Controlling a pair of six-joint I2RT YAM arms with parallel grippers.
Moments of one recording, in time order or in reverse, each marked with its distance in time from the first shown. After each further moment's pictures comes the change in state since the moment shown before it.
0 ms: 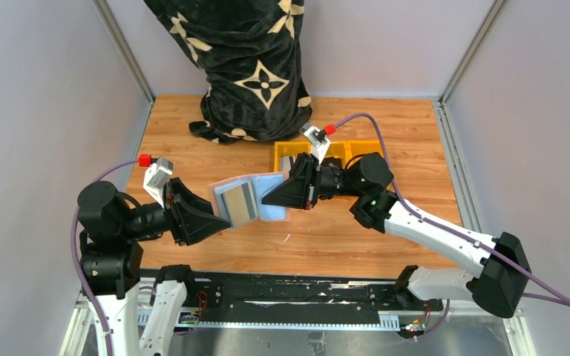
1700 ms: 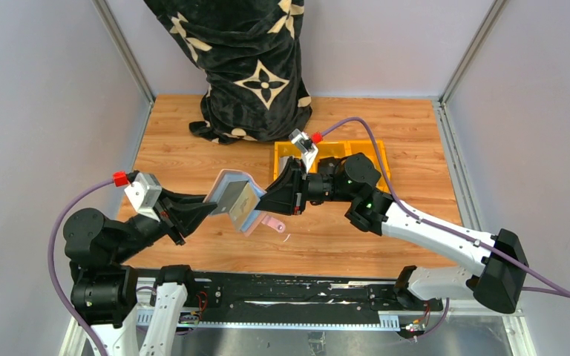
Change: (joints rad) left arm 0.000 -0.098 0.040 0.011 -0.354 0.203; right arm 0.089 0.016 0.047 -0.157 0.086 -0.192
